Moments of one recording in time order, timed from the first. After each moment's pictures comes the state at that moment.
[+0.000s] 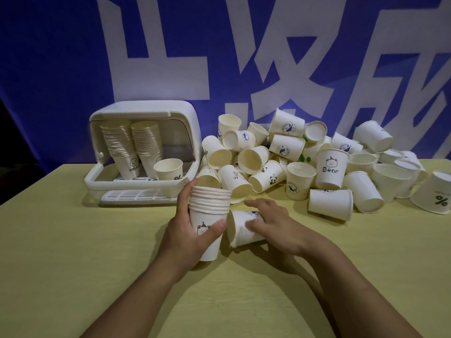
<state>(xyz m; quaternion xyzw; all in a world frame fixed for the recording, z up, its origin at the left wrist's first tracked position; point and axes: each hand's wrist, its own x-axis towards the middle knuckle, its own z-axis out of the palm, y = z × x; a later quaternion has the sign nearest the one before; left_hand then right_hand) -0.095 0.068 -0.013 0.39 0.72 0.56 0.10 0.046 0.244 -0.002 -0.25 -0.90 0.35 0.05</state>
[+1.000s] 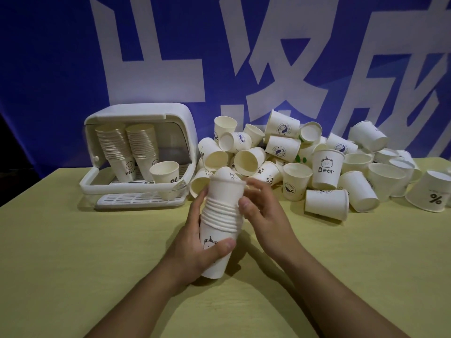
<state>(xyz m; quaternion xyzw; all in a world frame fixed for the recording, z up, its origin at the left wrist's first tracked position) -0.087 0.069 -0.016 0.48 0.67 0.54 0.19 0.033 0.208 -0.004 -0.13 -0.72 0.57 0.37</state>
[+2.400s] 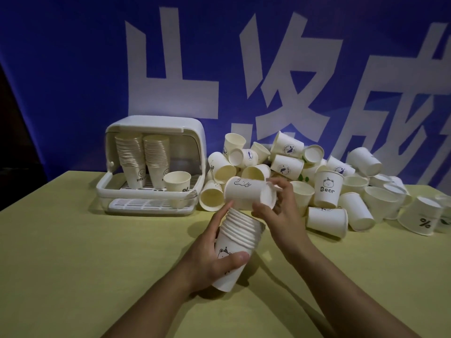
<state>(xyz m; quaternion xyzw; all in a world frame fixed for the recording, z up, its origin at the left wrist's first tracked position) -0.089 0.065 -0.016 0.51 0.64 0.53 0.23 0.032 0.211 0.023 -0.16 -0.71 0.54 0.41</state>
